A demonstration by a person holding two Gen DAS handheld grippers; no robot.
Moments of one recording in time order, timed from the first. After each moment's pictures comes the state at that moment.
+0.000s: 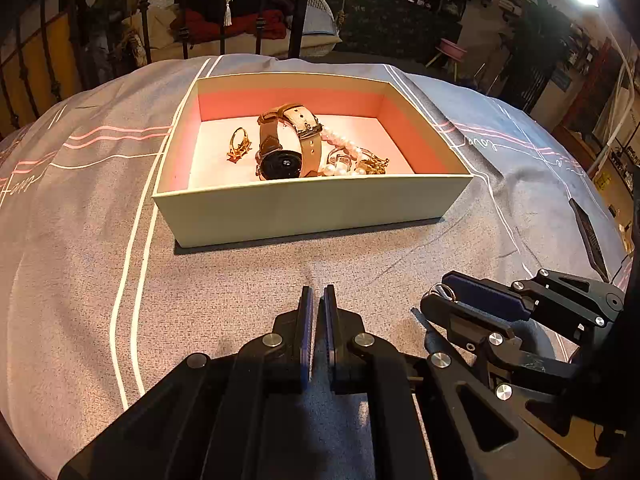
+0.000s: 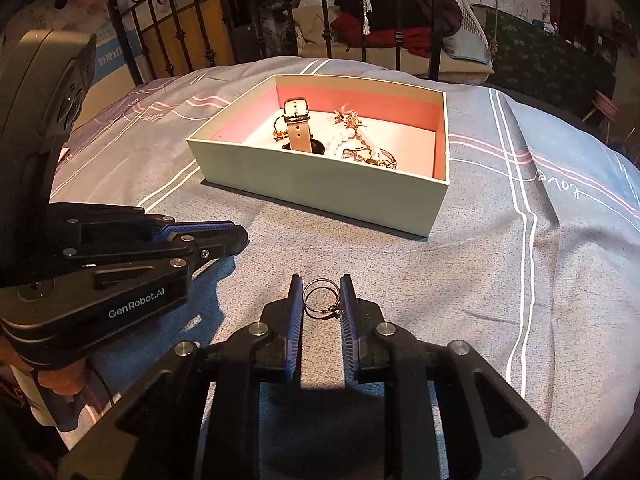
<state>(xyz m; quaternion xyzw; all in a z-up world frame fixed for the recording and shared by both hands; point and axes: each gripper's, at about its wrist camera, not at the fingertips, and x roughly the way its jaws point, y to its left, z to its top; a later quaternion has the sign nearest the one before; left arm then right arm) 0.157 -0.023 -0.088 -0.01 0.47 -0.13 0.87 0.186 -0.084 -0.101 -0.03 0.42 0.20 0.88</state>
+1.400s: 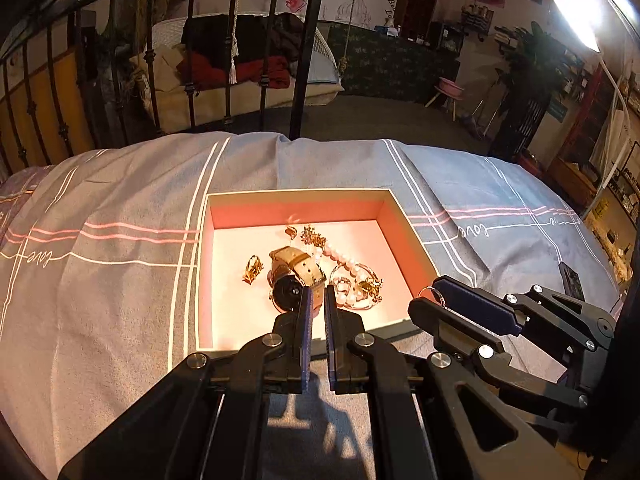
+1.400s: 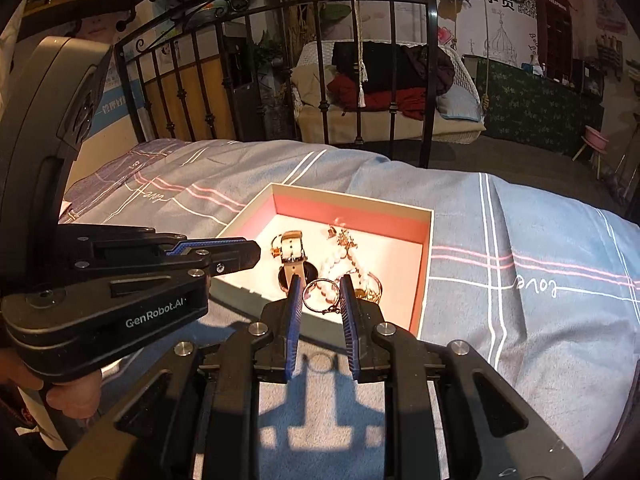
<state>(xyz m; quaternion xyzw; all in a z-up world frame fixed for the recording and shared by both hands) 0.201 -0.021 -0.017 -0.02 0.40 -0.12 0.91 0.225 -0.077 -0.033 -0.02 0.32 0.20 0.93</state>
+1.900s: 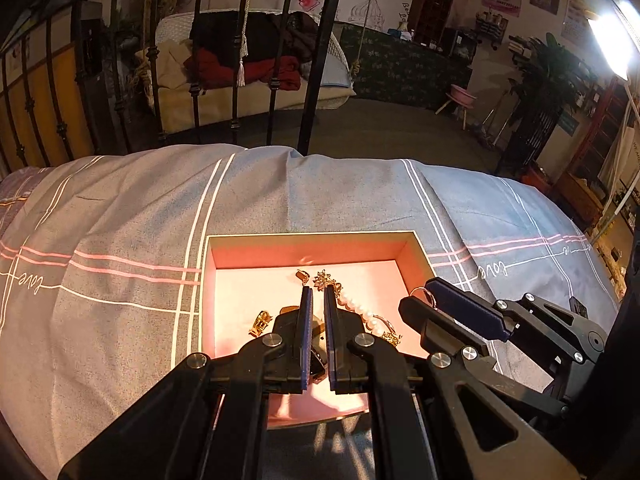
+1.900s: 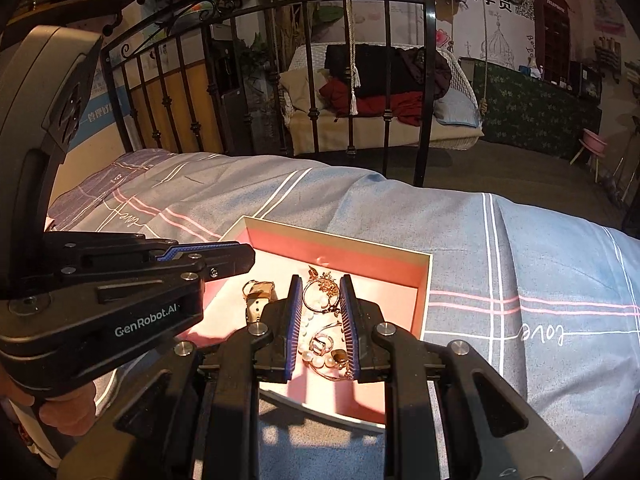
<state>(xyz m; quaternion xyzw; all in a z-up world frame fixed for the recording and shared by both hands) 0.253 -0.018 -0.017 -0.04 0.41 -0.11 0.90 0.282 -0.072 -0.039 -0.02 0.33 0.19 0.93</state>
